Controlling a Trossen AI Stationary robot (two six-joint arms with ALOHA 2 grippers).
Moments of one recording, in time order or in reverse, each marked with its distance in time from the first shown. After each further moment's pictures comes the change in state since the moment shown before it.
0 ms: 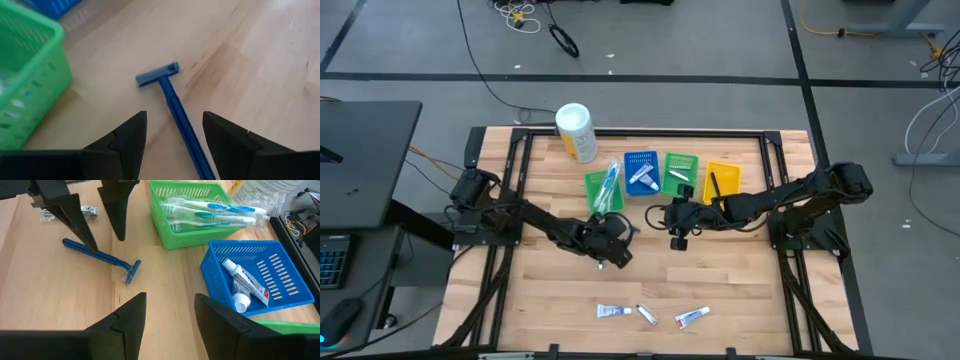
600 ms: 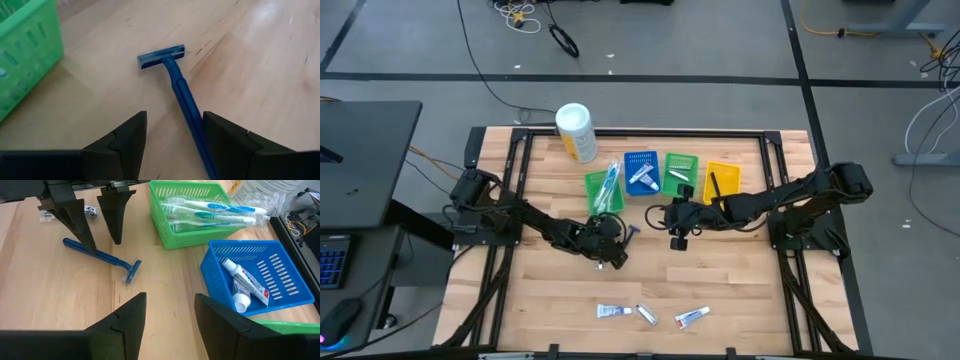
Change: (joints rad) left arm -0.003 0.000 -0.127 0.199 0.034 -0.035; right arm 0.000 0.000 0.000 0.000 0.000 0.000
